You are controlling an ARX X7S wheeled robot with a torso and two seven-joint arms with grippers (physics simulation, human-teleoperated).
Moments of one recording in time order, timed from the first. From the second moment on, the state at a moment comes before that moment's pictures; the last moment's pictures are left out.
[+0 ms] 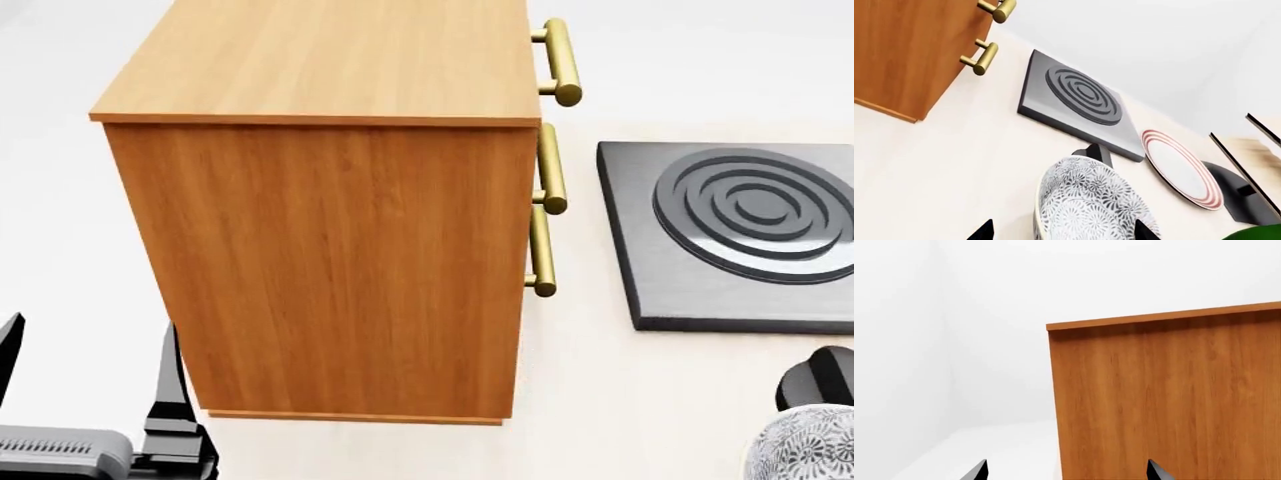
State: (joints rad) left arm -0.12 -0.28 0.29 0.49 -0.14 -0.29 -0.39; right arm -0.38 1.08 0.04 -0.97 0.85 0.73 0.86
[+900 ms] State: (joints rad) left arm -0.13 -0.30 0.31 0.50 -0.14 -0.30 -0.41; right arm -0.27 1.06 -0.08 -0.81 0.79 0.71 0.76
